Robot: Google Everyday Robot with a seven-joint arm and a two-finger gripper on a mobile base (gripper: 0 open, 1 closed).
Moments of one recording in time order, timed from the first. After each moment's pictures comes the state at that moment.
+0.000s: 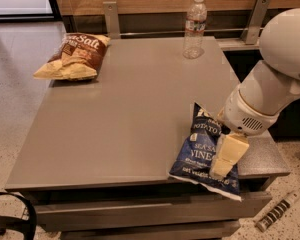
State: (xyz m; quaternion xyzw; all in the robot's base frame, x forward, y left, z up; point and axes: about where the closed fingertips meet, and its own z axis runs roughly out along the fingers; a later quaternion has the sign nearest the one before) arm 0.432 -0.163 0.816 -0.59 0.80 0.09 0.10
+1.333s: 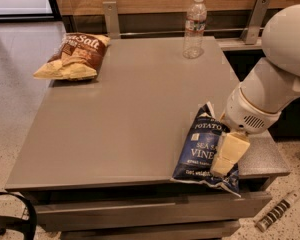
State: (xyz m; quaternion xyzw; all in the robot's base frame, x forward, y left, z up) arm 0.432 -0.163 0.821 -0.59 0.80 0.09 0.10
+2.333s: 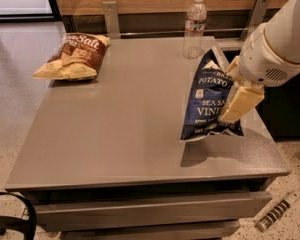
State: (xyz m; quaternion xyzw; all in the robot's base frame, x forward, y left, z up) arm 0.482 -0.169 0.922 -0.64 0.74 0.00 0.21
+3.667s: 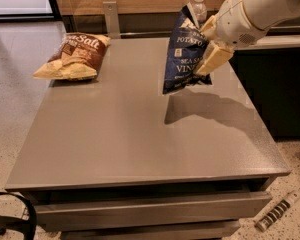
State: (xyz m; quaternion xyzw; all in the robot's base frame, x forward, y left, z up) arm 0.602 -0.130 0.962 -0.69 0.63 -0.02 0.36
